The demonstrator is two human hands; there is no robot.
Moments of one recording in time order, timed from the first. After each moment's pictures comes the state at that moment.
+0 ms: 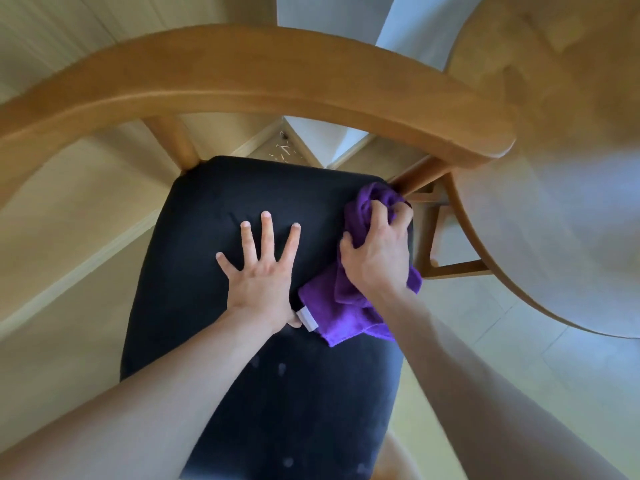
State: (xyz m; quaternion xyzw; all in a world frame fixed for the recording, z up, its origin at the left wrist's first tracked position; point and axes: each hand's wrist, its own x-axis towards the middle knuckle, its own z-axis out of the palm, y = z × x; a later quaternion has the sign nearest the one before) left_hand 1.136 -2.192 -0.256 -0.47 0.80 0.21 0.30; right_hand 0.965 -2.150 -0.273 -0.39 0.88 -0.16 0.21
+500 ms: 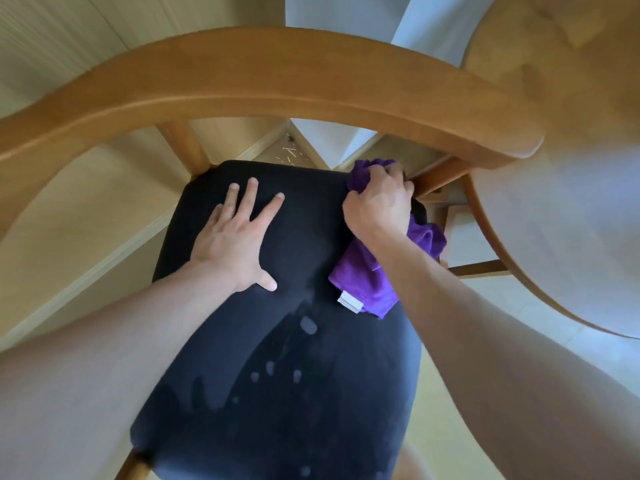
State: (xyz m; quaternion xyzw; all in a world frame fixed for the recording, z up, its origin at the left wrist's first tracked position) left_hand 1.166 -2.276 -0.250 -0.43 0.84 0.19 0.27; right_hand 0.956 -2.229 -0.278 -0.37 0.90 -0.10 0.21
